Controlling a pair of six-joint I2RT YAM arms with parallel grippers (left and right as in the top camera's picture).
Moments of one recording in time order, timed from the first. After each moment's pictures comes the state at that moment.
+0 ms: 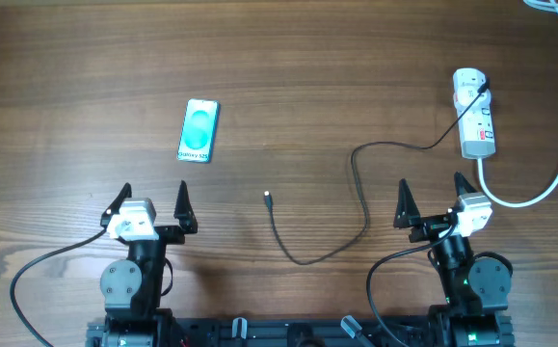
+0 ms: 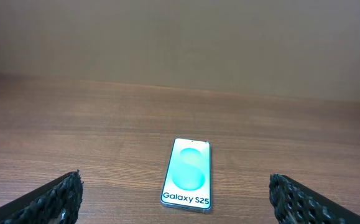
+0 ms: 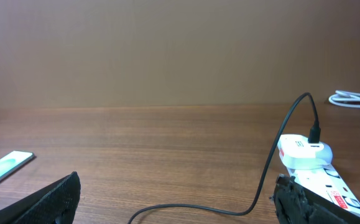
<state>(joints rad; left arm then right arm) -0.02 0.01 0.01 -0.07 -0.02 -0.09 0.05 0.01 0.01 0.00 -0.10 0.09</state>
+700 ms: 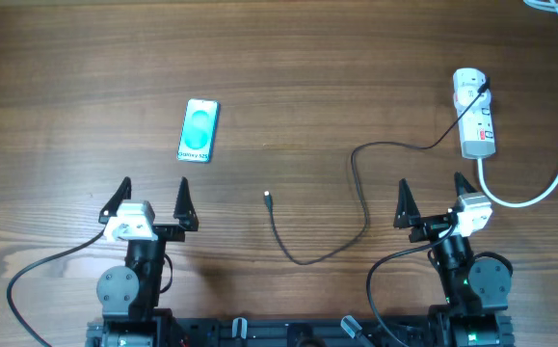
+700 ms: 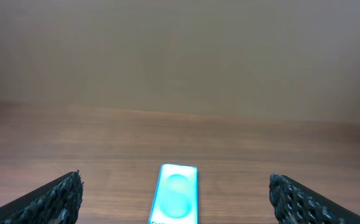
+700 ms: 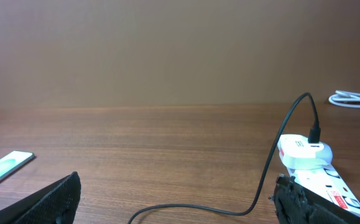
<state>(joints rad) -0.02 0.01 0.01 0.03 0.03 -0.12 0.05 0.01 0.01 0.00 -0.11 0.09</state>
